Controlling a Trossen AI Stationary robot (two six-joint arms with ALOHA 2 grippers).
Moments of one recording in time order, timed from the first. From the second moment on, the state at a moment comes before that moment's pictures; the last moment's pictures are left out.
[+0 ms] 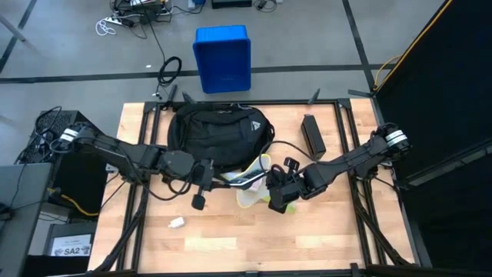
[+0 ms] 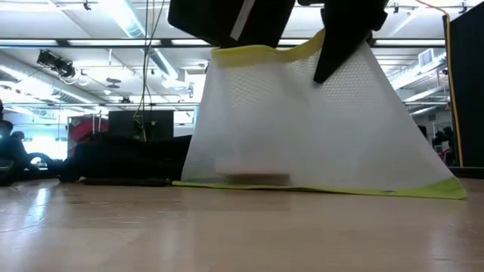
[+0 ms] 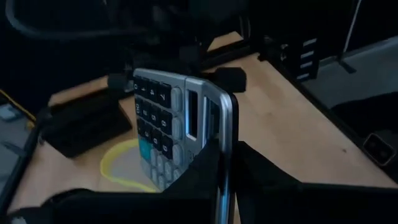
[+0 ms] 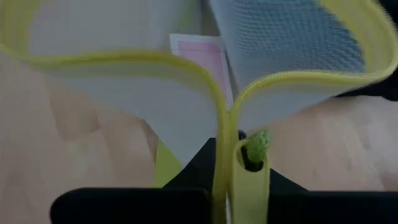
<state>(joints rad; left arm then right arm) -0.30 1.19 1.02 -0.22 -0.12 0.15 0.39 1.65 1.32 -0.86 0.47 0.65</state>
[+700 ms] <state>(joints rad) -0.13 1.29 1.02 -0.30 0.15 -0.01 0.39 1.64 1.32 -0.79 0.54 0.49</state>
